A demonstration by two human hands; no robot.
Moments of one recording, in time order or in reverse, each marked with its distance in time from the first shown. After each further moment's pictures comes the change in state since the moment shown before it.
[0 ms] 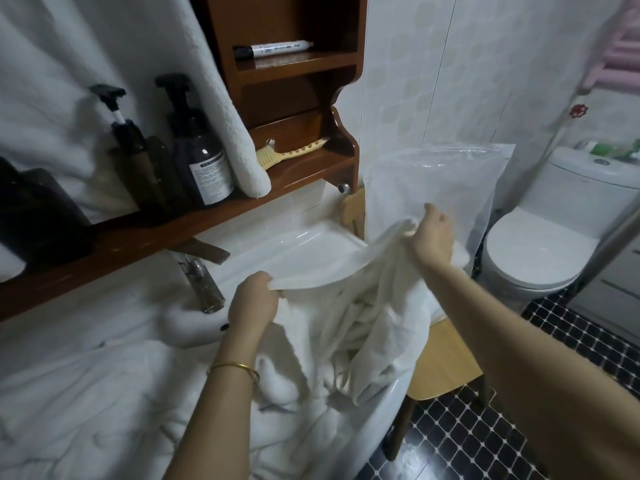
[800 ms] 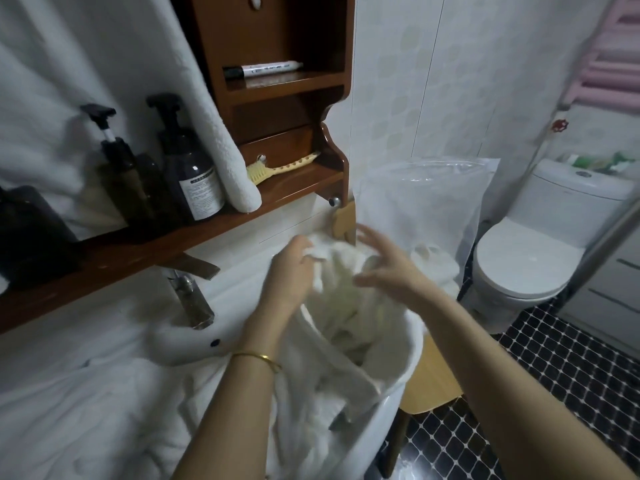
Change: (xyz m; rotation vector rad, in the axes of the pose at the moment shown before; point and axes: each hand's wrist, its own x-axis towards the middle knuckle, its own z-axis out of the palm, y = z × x) left_hand -0.008 0.085 -0.015 -0.355 0.005 0.326; right_hand -0.052 -0.023 -0.030 0.433 -0.576 -0.317
